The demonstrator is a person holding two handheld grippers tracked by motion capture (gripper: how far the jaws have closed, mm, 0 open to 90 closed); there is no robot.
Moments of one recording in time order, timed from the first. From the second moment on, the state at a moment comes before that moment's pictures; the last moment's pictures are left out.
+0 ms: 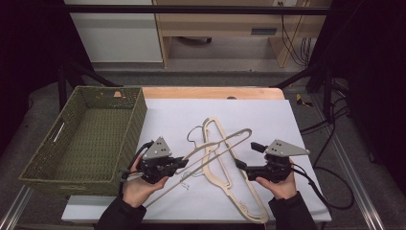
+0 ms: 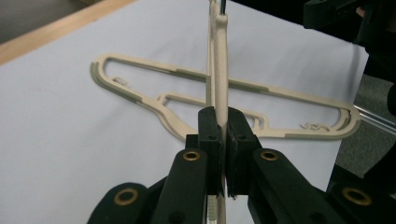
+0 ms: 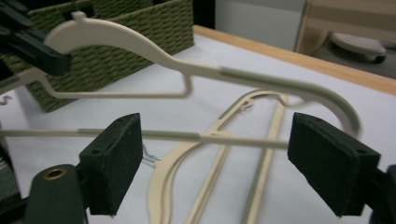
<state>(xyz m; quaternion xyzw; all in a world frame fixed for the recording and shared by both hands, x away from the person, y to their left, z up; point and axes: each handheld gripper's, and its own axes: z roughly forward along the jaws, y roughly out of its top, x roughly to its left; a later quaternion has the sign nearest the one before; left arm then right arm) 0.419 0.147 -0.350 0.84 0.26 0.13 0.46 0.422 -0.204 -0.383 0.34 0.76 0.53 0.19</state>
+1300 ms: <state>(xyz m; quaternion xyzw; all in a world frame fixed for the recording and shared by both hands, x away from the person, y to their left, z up) 0.490 0.334 -0.259 0.78 0.35 0.22 0.46 0.422 -0.233 -0.379 0.39 0.71 0.54 0.22</state>
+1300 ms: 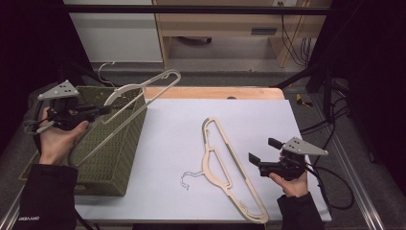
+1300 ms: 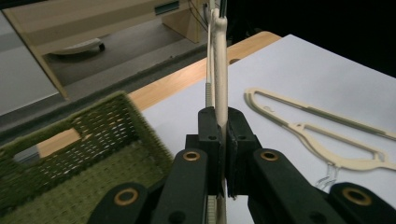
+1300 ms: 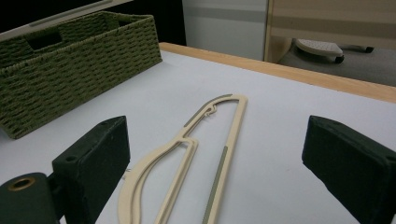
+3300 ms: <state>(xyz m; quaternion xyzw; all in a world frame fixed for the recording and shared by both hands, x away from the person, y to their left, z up) 0.508 0.430 -0.372 0.76 0.49 0.21 0.38 0.424 -0.230 -0.383 0.39 0.72 0.53 0.21</state>
